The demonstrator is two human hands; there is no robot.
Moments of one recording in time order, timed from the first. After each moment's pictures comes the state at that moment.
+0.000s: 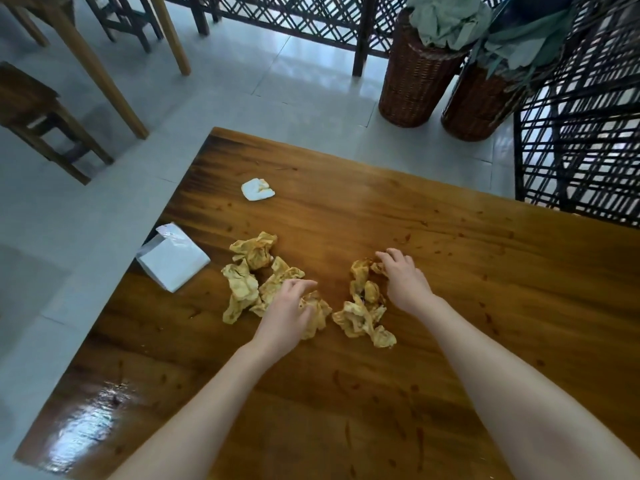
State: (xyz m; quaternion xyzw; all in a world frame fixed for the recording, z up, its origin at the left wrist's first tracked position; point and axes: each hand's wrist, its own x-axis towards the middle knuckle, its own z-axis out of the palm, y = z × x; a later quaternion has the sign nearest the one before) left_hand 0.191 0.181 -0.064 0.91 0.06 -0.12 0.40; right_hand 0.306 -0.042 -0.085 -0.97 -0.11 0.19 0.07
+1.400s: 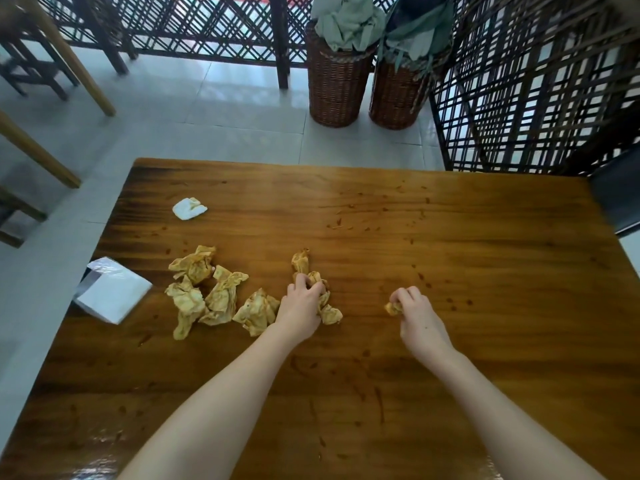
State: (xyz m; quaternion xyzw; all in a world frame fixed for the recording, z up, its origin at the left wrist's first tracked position) left_hand 0.214 0.072 -0.077 0.96 -0.10 -0.23 0.15; right_hand 0.167 -0.151 -0.057 -0.98 0.04 0.11 0.15
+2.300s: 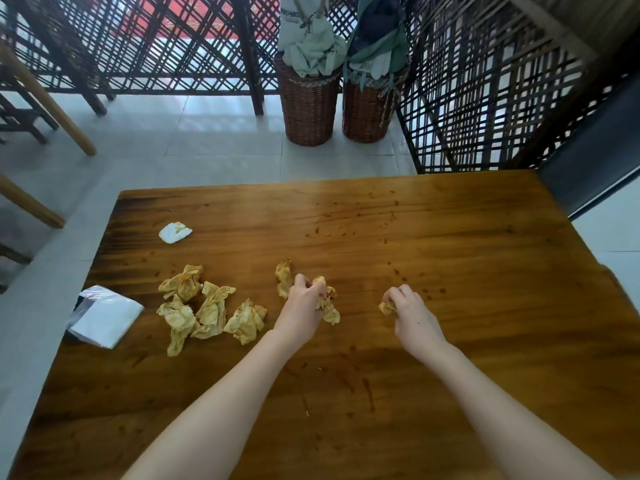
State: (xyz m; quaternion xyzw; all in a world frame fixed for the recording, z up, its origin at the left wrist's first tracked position) left_hand 0.195 0.048 -0.034 0.94 -0.16 -0.15 0.27; right_hand 0.140 -0.168 -0.031 -0.98 0.06 0.09 0.17
